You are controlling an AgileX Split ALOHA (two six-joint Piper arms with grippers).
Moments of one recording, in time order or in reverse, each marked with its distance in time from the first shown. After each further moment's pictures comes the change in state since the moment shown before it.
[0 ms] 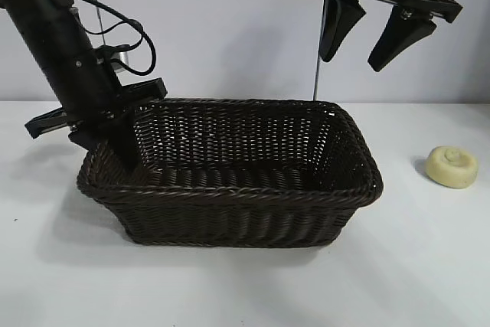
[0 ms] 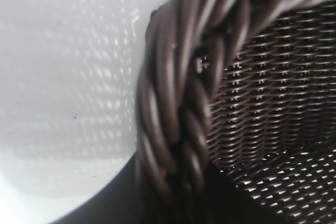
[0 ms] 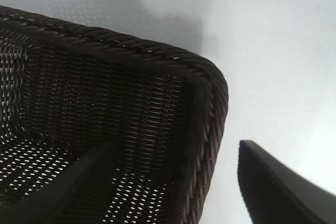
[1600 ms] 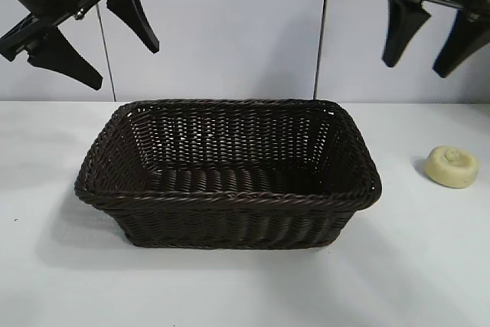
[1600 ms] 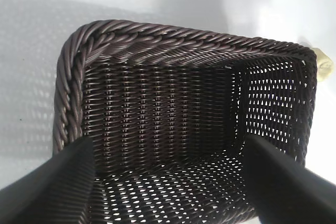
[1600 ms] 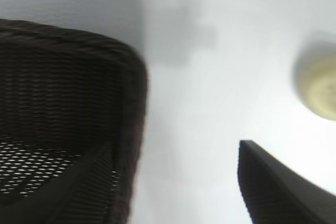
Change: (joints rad) left arm 0.026 -0.304 0.152 -0.177 -0.183 -0.061; right arm -0.362 0.051 0.000 -0.067 0.111 -0.024
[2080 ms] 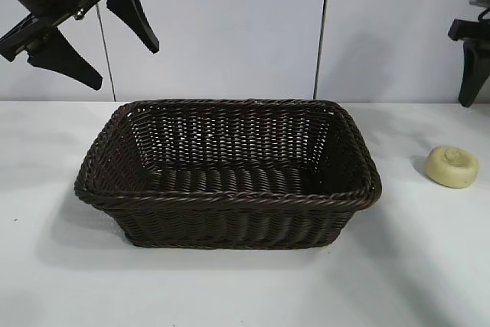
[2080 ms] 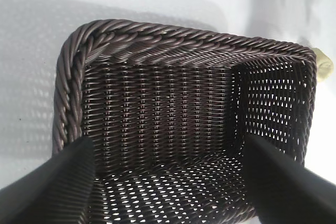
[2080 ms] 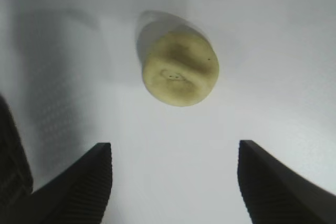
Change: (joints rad) left arm 0.000 0.000 0.000 -0.001 0.001 0.000; right arm -0.027 0.206 0.000 -0.034 -0.110 0.013
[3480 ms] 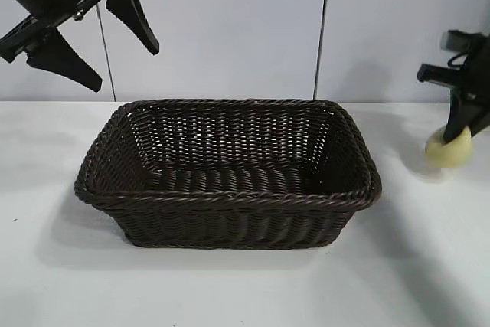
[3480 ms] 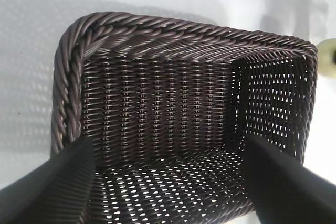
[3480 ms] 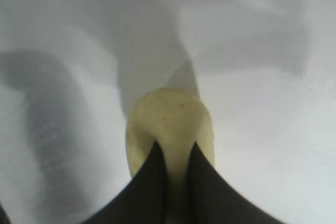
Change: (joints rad) left arm 0.000 0.000 0.000 -0.001 0.020 -0.001; right arm 0.125 -0.073 -0.155 0.075 0.110 -0.033
